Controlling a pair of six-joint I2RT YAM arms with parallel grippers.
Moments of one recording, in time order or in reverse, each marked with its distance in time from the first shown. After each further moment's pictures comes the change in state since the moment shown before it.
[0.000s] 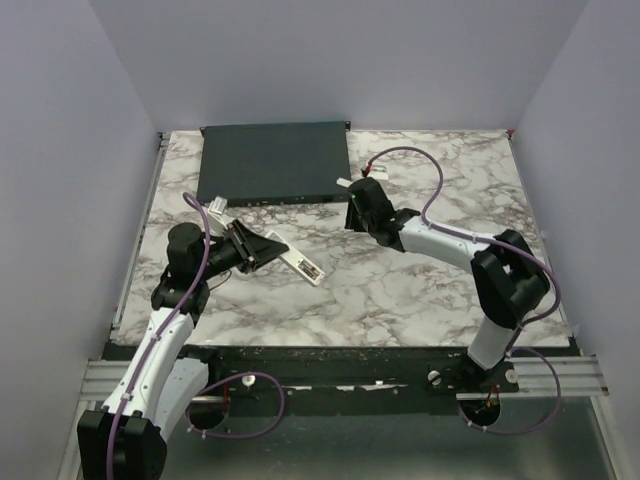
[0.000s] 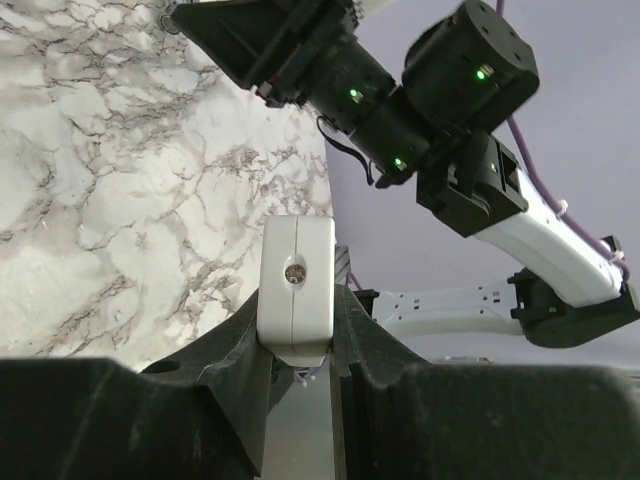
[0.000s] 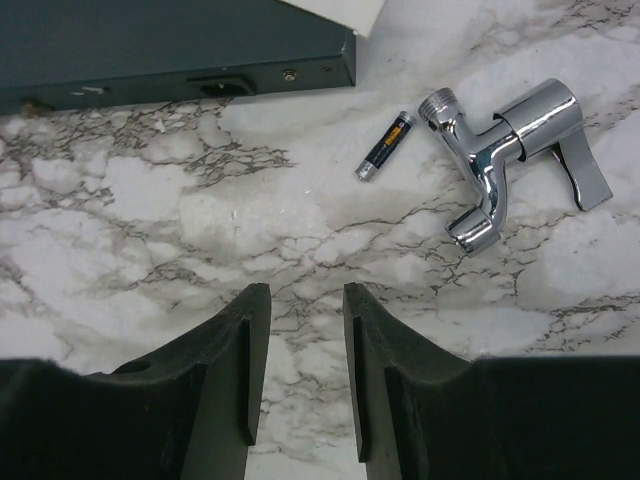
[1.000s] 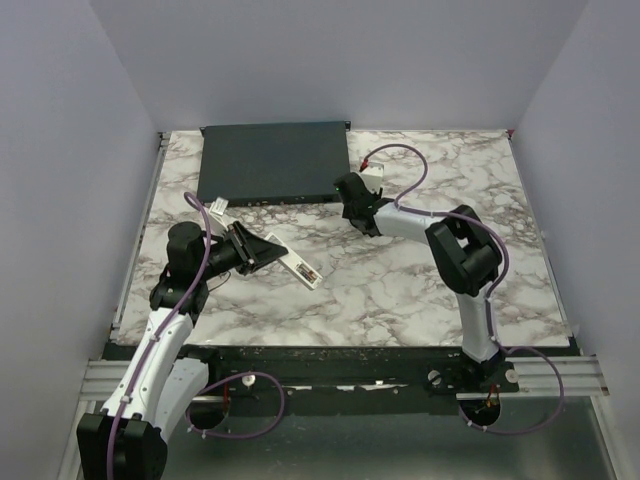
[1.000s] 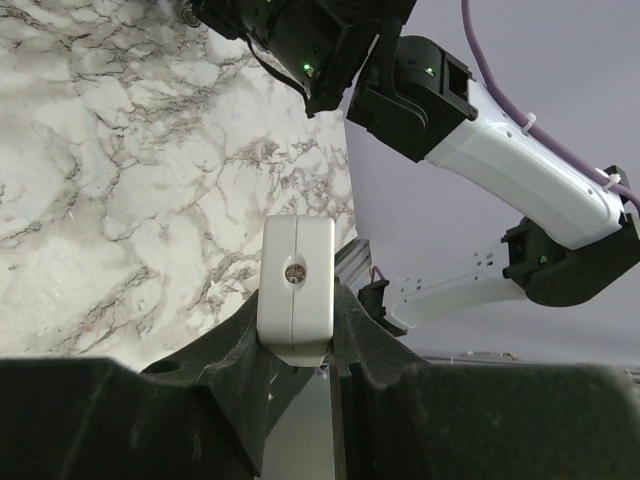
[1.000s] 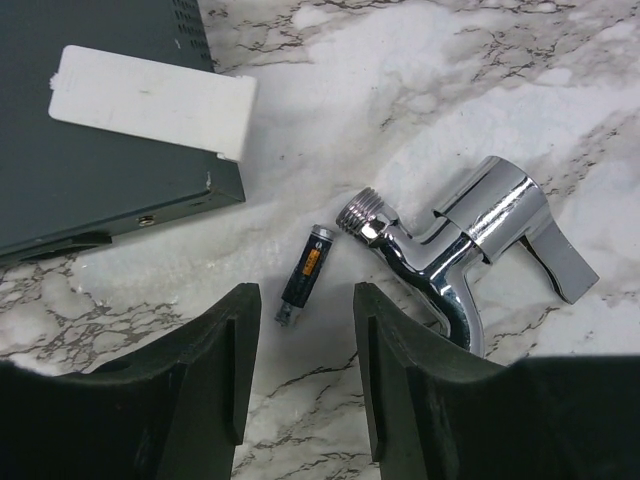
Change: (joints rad) left arm 0.004 -0.013 0.027 -0.091 -0.001 0.092; right arm -0.051 0.369 0.259 -0.011 0.241 0.078
